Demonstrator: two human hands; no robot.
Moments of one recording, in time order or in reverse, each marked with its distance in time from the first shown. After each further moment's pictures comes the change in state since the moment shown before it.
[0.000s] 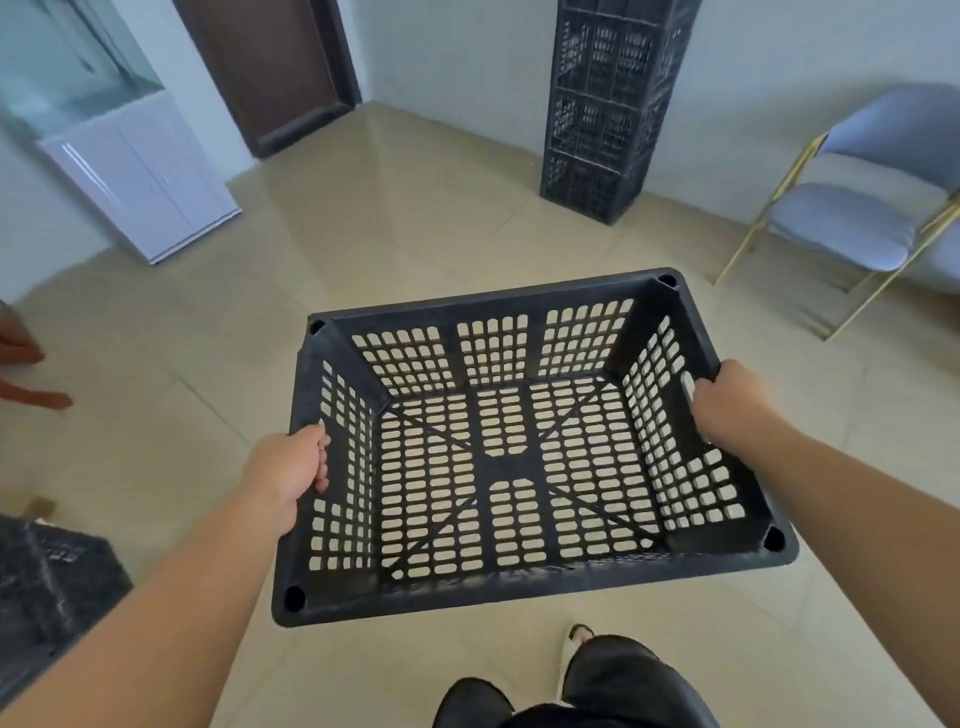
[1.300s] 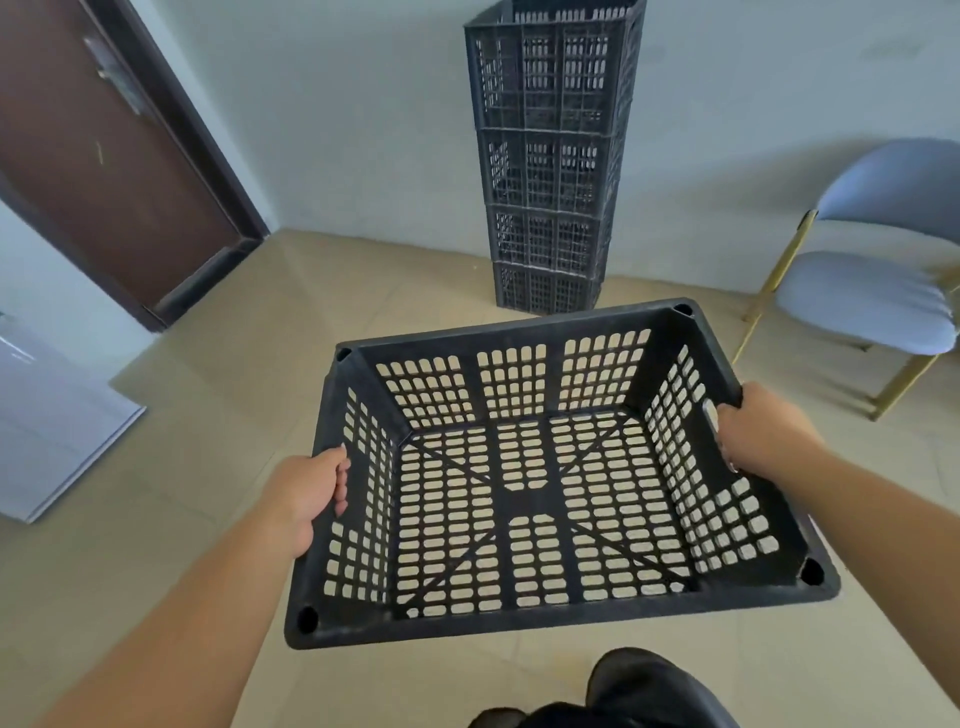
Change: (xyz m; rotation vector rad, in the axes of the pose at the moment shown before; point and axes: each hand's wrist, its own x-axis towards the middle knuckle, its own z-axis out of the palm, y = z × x) left_hand 0.443 0.520 0.238 0.265 -0.210 0.142; right_hand 0.507 -0.318 -0.033 0.146 0.045 0.182
